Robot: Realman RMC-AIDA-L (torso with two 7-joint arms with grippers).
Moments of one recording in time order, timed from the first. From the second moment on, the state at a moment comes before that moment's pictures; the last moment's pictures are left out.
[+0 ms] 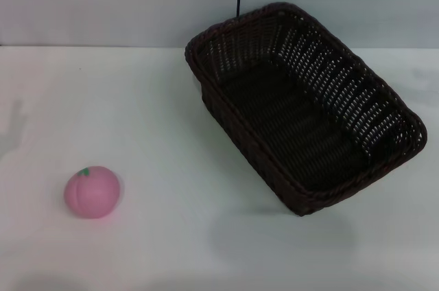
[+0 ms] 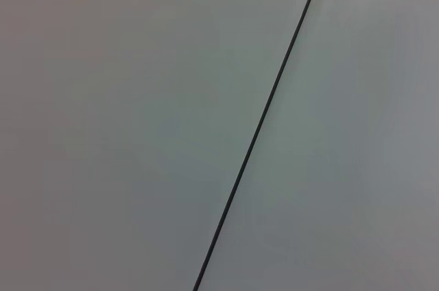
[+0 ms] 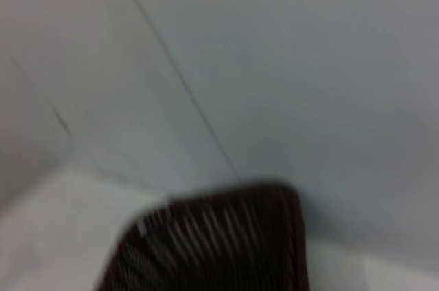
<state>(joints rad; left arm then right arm) -0.19 -2.06 -0.64 -0.08 1.98 1.76 -0.60 0.62 1.88 -0.40 -1.00 -2.28 -1.78 2.03</state>
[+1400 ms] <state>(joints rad) -0.20 -2.07 -0.62 -0.09 1.97 1.73 -0.65 0.80 1.95 -0.82 -0.76 -2.53 -1.42 2.05</state>
